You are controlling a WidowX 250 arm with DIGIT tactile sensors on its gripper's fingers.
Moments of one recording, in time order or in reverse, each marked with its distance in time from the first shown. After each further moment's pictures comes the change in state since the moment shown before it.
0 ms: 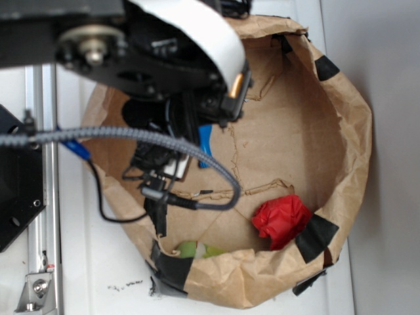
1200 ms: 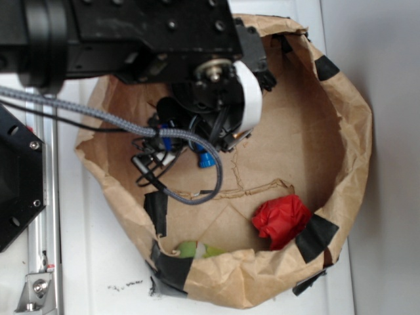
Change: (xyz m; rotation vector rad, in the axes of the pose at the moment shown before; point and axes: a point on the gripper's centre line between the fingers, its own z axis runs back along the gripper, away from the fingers) arm -0.015 -0.001 -0.082 -0.173 0.143 -0.492
